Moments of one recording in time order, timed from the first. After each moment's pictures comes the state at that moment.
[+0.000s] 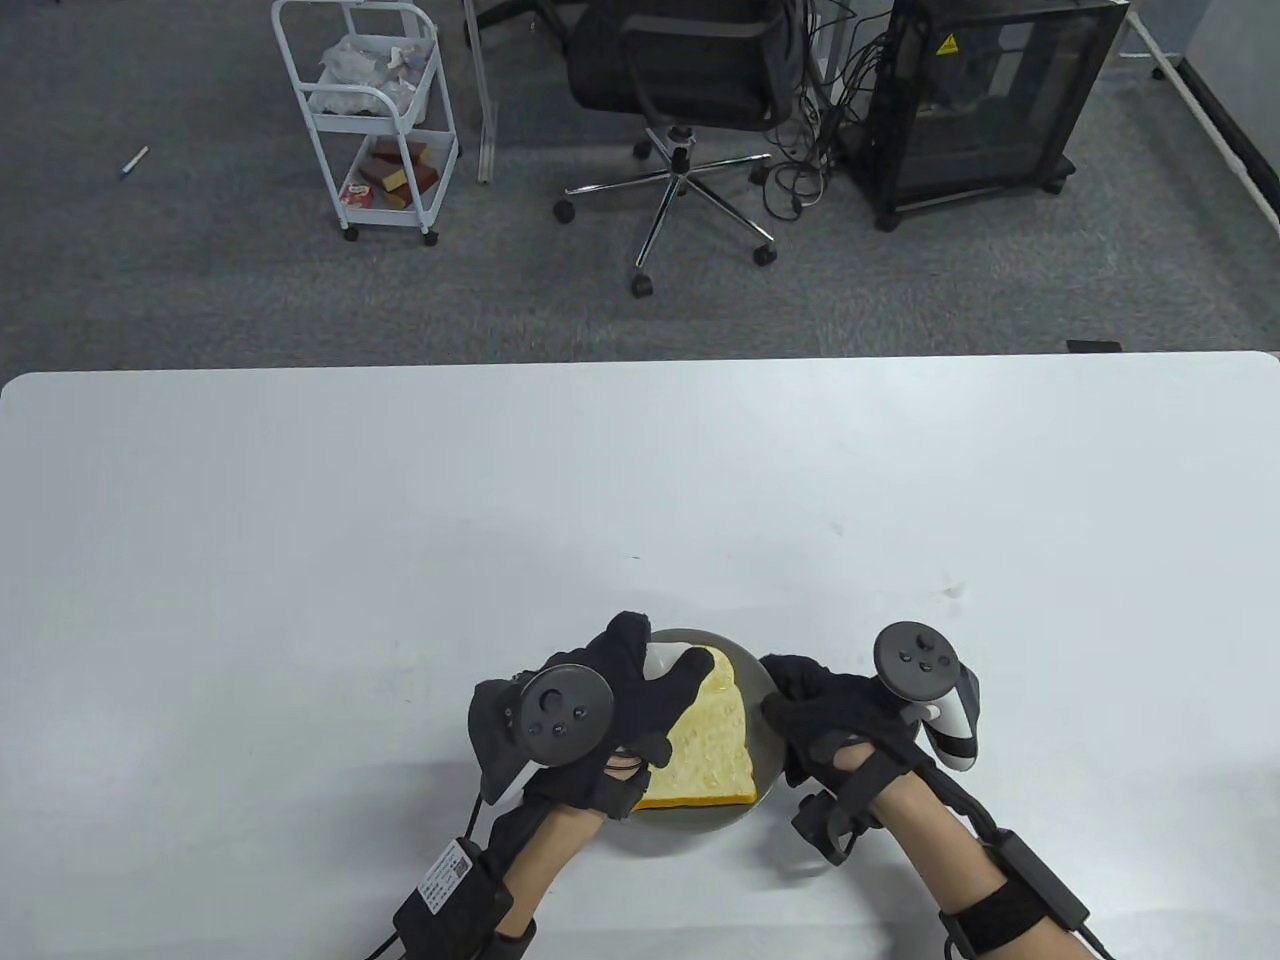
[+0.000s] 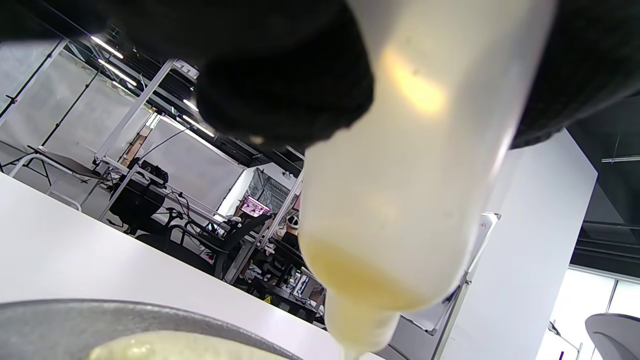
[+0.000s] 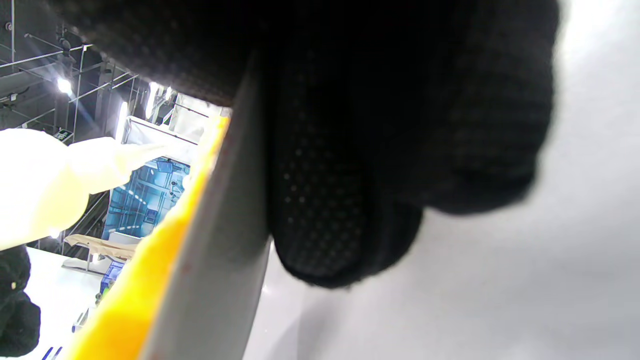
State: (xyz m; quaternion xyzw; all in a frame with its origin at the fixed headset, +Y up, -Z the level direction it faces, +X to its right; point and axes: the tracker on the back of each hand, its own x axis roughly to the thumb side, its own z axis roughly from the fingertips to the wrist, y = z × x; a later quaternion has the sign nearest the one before) left_hand -0.100 -0.667 -0.251 0.16 -0.14 0.29 0.93; right_hand 0.175 -0.767 -0.280 0.04 0.17 0.82 0.55
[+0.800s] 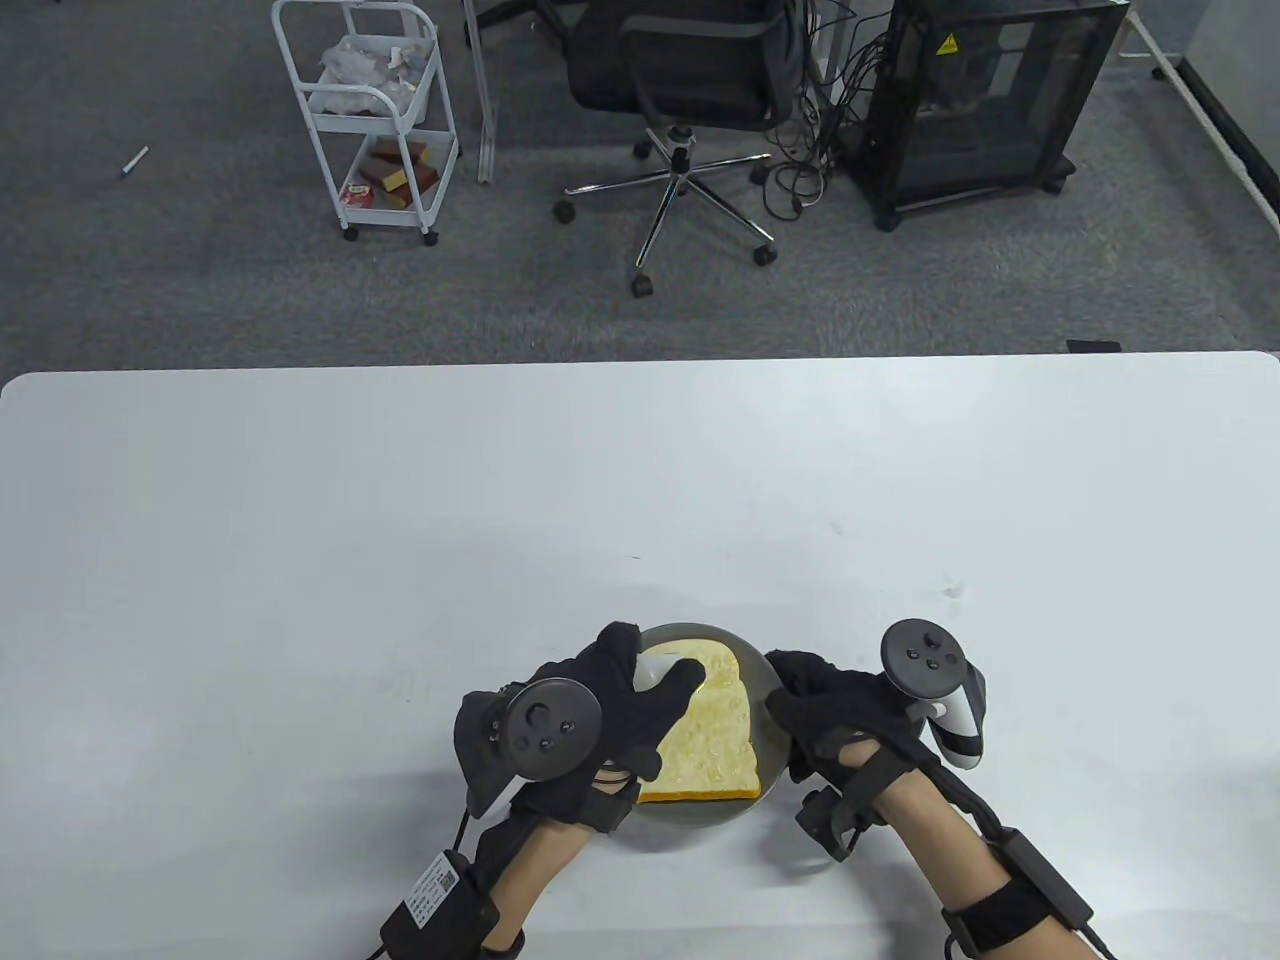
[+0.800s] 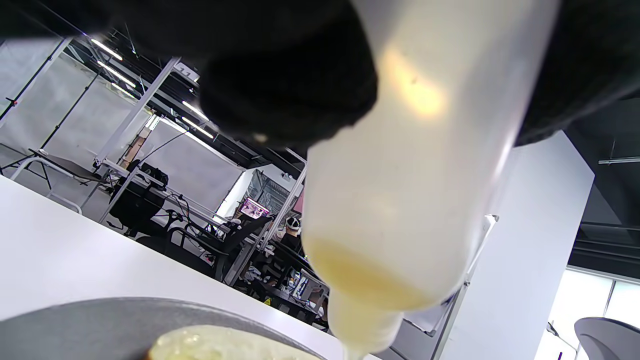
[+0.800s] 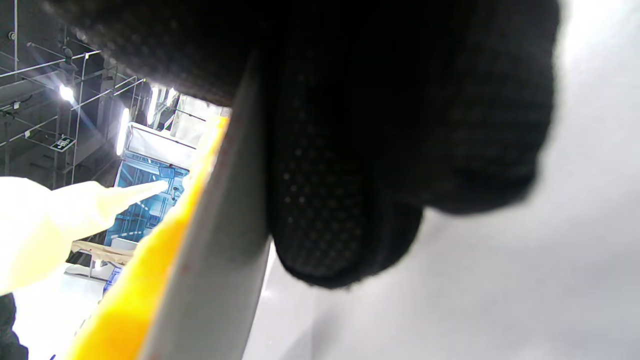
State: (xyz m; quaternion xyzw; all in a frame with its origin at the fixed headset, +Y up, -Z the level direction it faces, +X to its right) left_hand -0.113 -0.663 -0.241 0.16 -0.14 0.29 0.93; right_hand 0.179 -0.766 -0.281 0.04 0.17 0.82 0.55
